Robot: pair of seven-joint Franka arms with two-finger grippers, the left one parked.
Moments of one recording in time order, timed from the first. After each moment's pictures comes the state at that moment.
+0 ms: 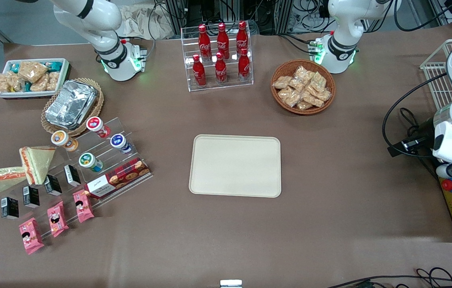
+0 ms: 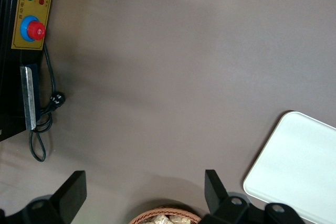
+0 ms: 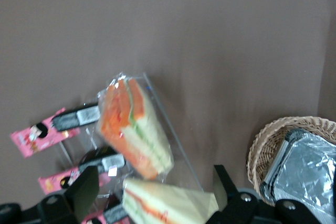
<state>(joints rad) -0.20 0.31 -0.30 -1.59 0.03 1.88 1.01</state>
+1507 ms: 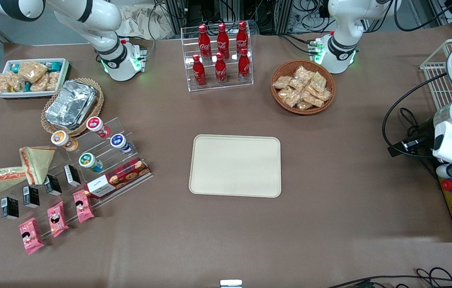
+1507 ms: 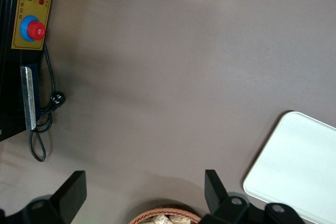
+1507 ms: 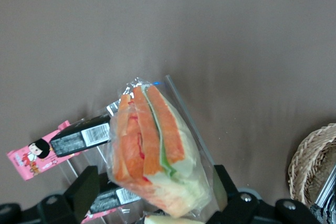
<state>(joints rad) -0.22 0.44 -0.29 -1.59 0.10 2.03 1.01</state>
